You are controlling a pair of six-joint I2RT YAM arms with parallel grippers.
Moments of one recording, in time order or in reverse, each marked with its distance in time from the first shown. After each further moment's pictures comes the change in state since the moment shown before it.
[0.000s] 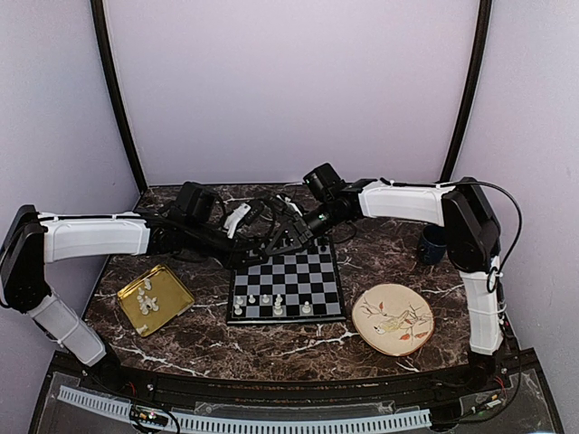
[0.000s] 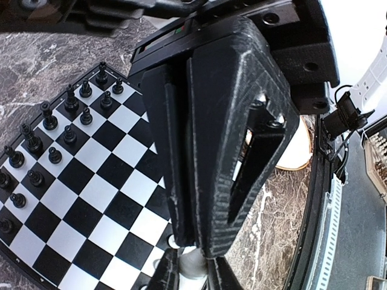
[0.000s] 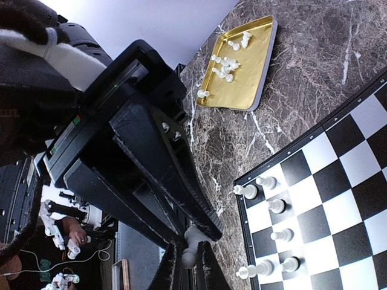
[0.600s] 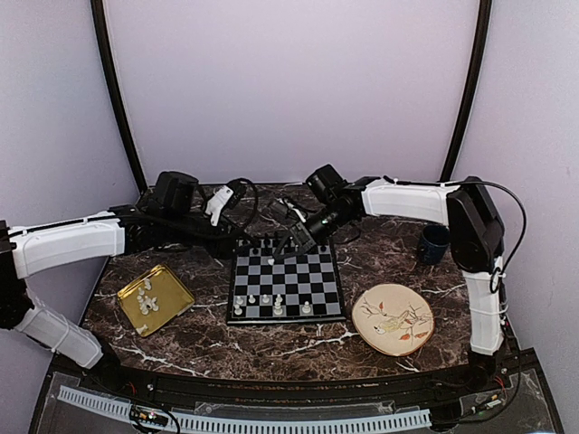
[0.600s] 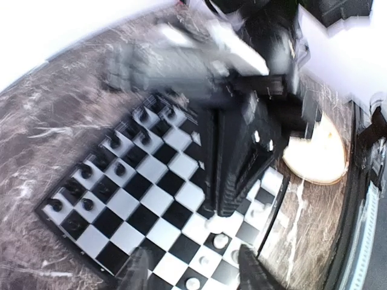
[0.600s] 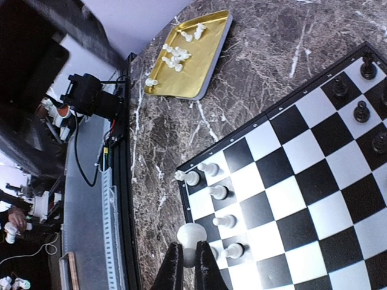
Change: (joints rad) left arm 0.018 -0.148 -0.017 -0.038 -0.204 0.070; right arm -0.008 -0.017 -0.008 -0.106 0.189 -0.211
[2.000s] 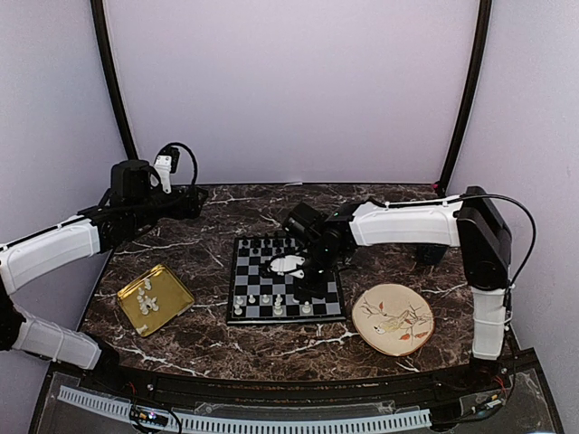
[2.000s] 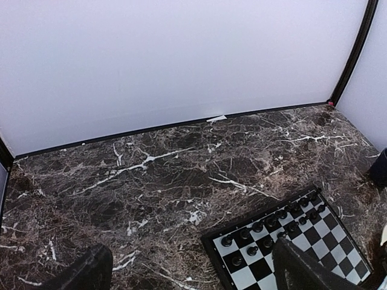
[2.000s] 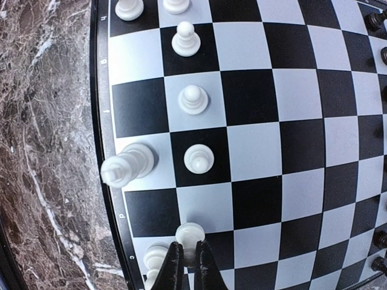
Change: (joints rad) left arm 0.257 -0.154 -0.085 0.194 -0.388 -0.097; right arm 0.234 -0.118 -0.163 -0.214 0.755 -0.539
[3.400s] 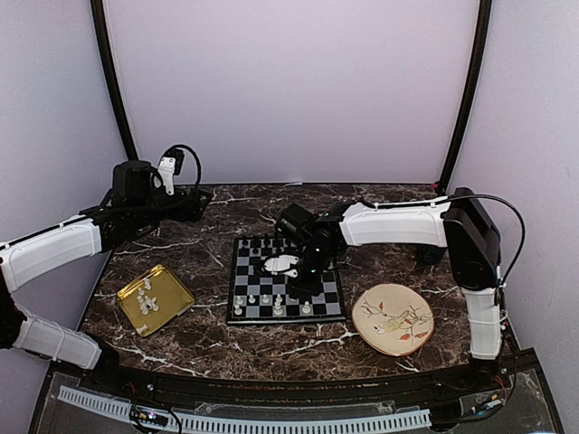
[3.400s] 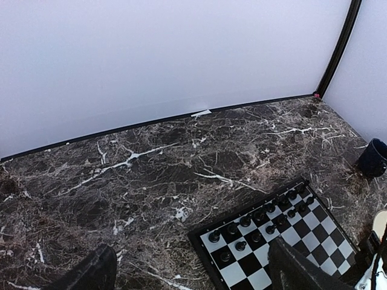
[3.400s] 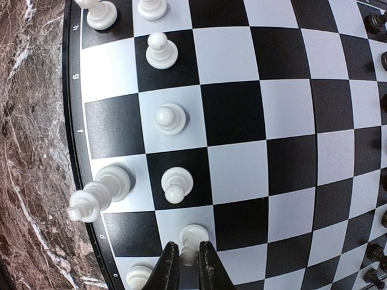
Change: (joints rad) left arm 0.000 0.011 0.000 0.000 0.087 0.008; right arm 0.006 0.079 0.083 -0.016 0.034 0.009
